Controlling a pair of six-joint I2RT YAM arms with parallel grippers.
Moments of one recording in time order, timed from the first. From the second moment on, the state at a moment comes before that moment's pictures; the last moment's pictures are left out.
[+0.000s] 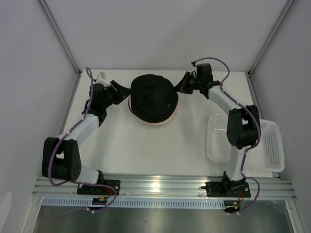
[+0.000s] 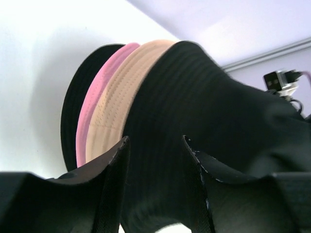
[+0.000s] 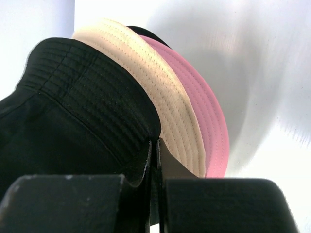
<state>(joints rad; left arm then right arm) -0.12 1.39 0.88 0.23 0.31 -0.82 0.29 1.94 1.55 -0.18 -0.50 0.67</state>
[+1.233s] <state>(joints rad) -0.04 1.78 1.03 0.72 0.61 -0.90 0.32 2.02 1.70 -0.33 -0.51 0.59</state>
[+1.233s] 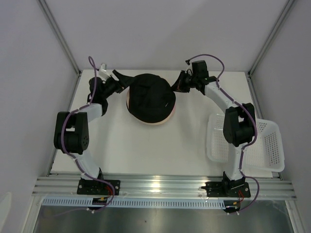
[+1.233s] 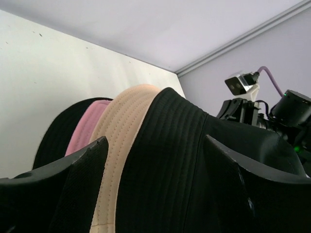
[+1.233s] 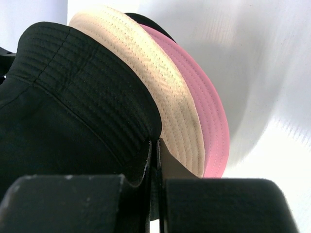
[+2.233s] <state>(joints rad) -0.05 1.79 0.91 0.64 0.52 -0.99 0.33 2.04 1.65 -0.25 -0.49 0.60</state>
